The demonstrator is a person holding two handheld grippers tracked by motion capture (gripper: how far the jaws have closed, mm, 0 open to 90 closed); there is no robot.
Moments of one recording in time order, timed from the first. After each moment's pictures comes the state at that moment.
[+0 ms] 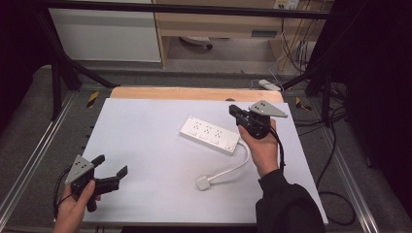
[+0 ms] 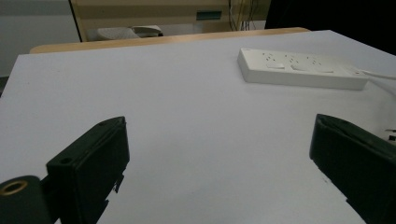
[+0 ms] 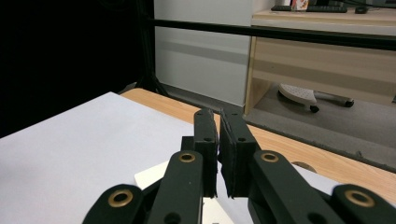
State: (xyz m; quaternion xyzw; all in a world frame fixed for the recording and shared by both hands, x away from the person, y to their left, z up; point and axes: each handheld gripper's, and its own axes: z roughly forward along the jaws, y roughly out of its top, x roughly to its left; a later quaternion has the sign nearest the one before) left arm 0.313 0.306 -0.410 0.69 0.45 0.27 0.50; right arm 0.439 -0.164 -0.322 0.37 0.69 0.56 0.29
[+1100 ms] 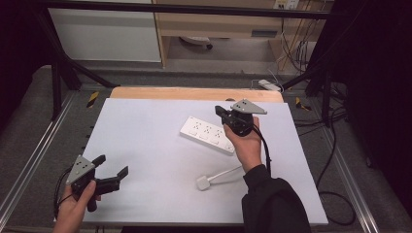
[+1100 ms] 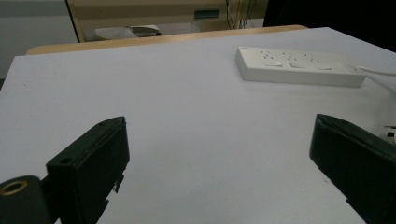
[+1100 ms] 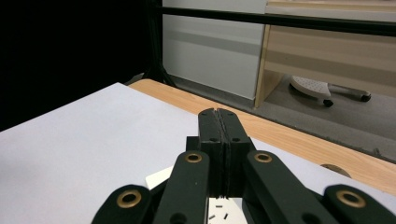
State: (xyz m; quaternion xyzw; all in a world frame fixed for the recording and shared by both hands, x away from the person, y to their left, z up) left arm 0.314 0.305 -0.411 0.70 0.44 0.27 0.50; right arm 0.459 -0.126 -0.339 0.36 0.70 0.55 0.27
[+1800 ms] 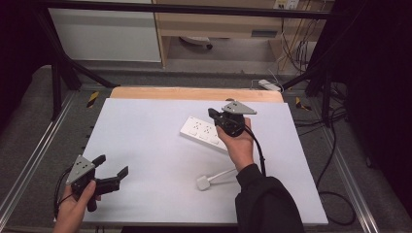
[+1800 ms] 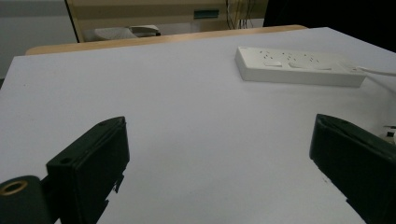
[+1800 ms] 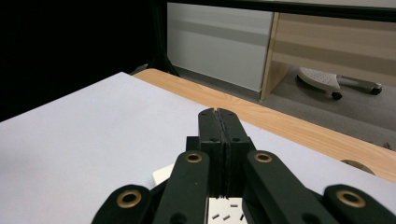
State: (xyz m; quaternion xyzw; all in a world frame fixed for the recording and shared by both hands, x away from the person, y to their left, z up) left arm 0.314 0.305 -0.411 0.70 0.44 0.27 0.50; right arm 0.468 -0.107 -0.354 0.36 0.72 0.54 0.26
